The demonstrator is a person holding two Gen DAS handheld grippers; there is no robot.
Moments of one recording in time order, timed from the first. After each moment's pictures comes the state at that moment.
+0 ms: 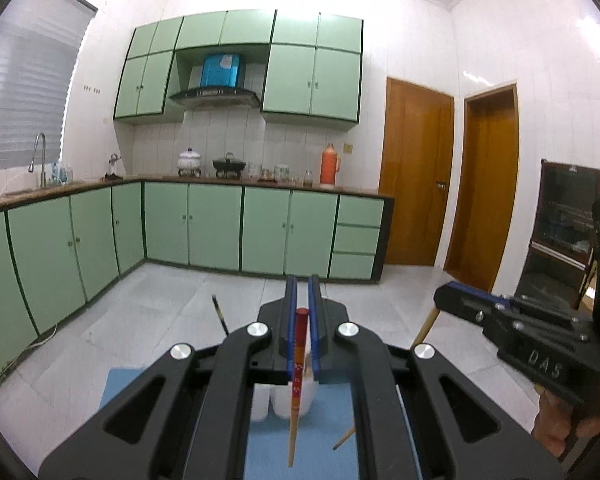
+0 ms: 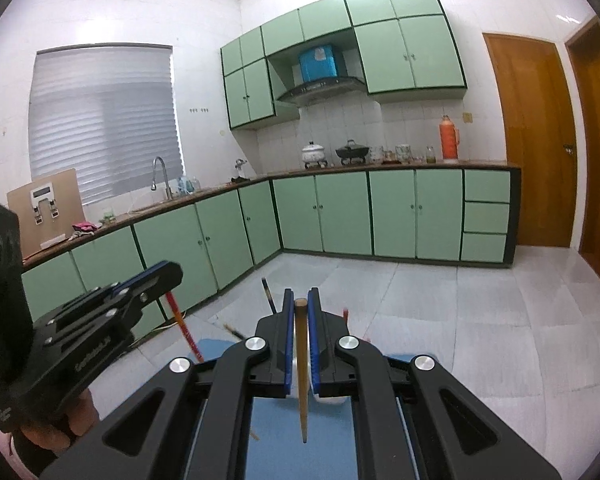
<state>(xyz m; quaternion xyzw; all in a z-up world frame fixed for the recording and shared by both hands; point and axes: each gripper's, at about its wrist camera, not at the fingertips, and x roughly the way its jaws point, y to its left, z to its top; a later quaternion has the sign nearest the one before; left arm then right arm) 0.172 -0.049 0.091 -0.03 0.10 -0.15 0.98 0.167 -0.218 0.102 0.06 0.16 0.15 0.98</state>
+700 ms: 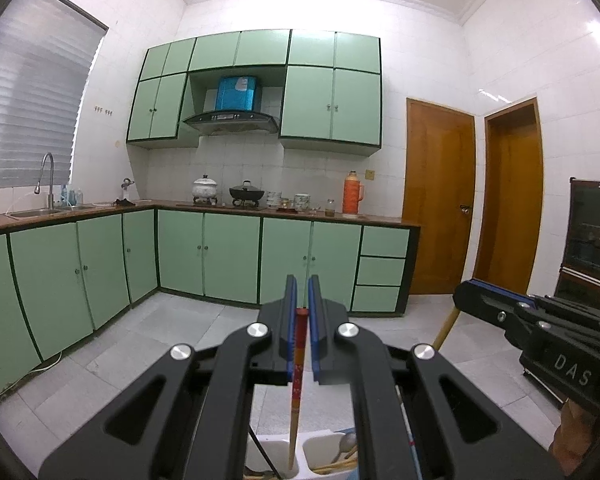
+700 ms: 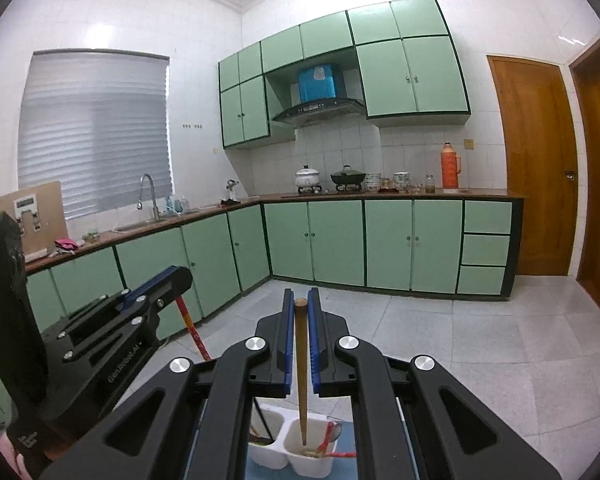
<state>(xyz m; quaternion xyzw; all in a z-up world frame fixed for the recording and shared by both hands) 0.277 -0.064 0.110 -0.03 0.07 -0.11 0.99 0.276 -0.210 0.133 0.05 0.12 0.13 0.98</state>
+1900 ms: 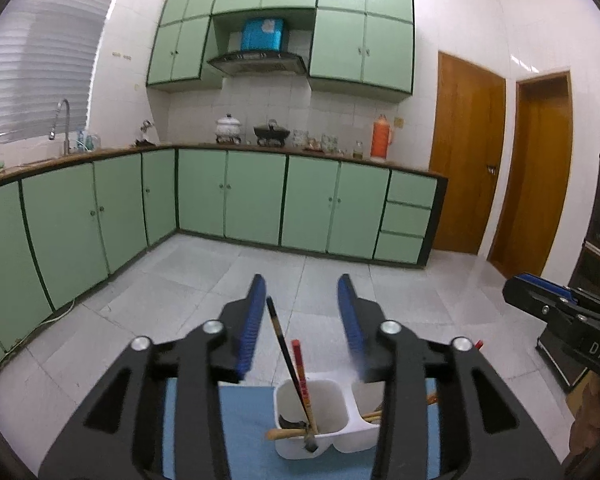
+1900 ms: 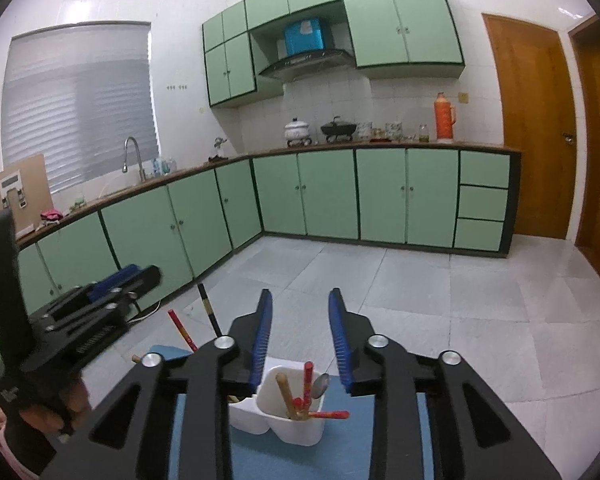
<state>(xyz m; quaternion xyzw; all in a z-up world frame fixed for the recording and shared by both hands) 0.306 -0.008 0.043 -0.04 0.16 -0.07 0.98 0.306 -0.218 0.055 0.05 0.20 0.12 0.97</state>
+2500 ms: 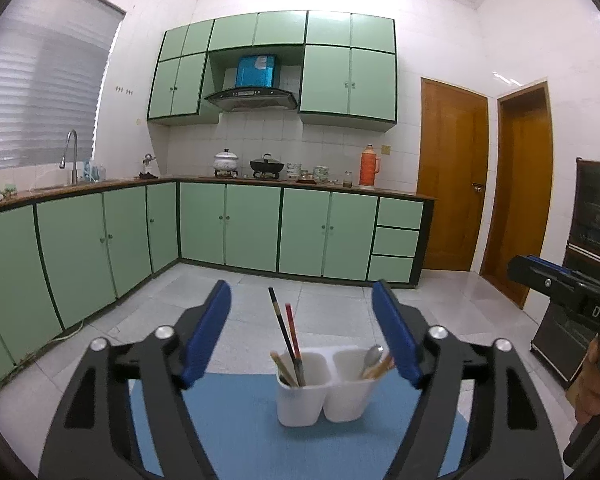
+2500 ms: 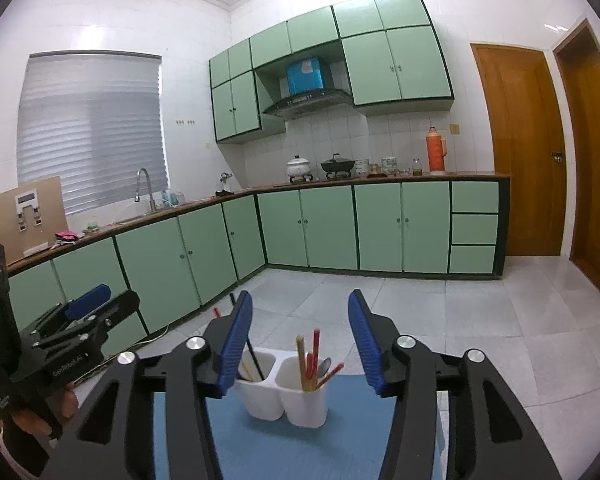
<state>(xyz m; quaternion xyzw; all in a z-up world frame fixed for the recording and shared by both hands) 0.190 -0.009 0.057 -0.03 0.10 -0.09 0.99 0.189 -0.236 0.074 0.06 0.13 0.12 0.98</state>
